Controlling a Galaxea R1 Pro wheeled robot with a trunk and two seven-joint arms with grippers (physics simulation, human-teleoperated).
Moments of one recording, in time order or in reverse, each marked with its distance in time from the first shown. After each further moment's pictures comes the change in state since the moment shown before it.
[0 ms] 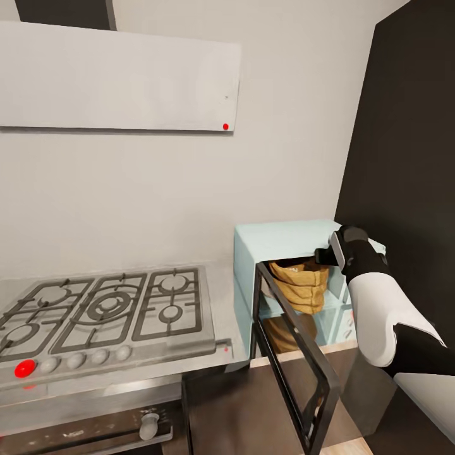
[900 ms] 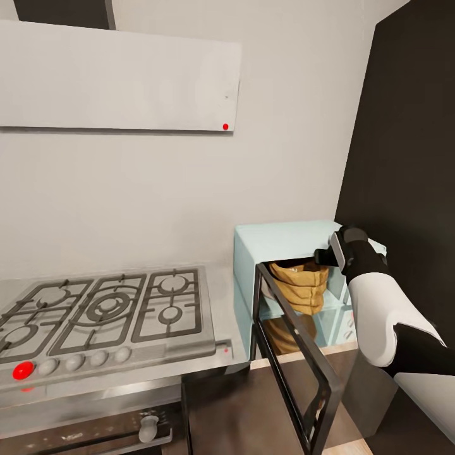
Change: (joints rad) left arm 0.000 0.000 0.000 0.000 0.002 0.000 0.000; right arm 0.000 -0.001 -0.001 0.007 -0.008 0.000 -0.002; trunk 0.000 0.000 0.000
